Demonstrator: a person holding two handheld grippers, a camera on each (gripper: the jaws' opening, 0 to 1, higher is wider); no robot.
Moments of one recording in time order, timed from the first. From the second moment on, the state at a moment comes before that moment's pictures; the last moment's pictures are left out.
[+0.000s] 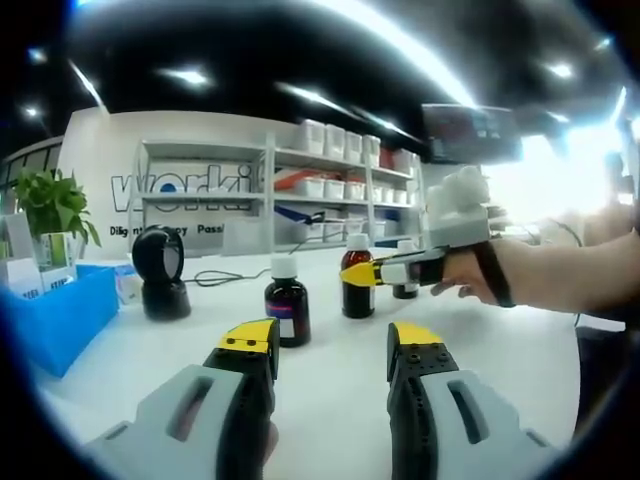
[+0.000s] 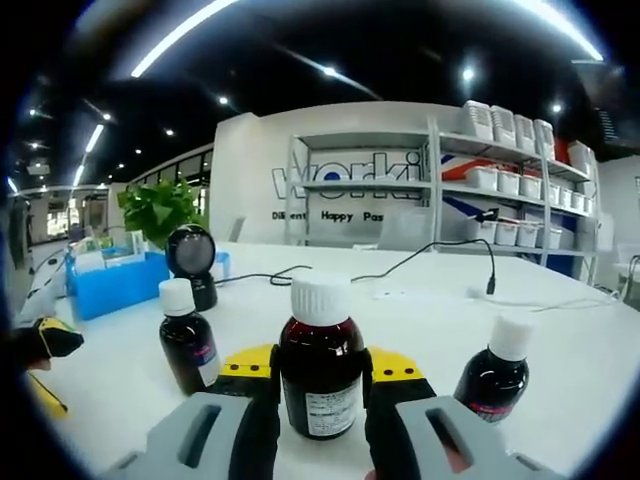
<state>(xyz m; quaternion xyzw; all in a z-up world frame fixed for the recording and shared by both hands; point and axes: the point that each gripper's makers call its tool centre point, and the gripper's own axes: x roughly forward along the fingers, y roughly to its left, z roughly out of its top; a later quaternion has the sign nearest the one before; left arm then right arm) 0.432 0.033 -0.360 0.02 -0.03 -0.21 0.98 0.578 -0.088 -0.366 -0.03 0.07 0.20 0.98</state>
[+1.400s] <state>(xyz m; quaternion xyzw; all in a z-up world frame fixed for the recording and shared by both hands) 0.430 0.031 -0.361 0.02 -0.03 -0.22 0.98 0.569 -0.087 -0.355 -0.07 0.08 0.44 0.89</state>
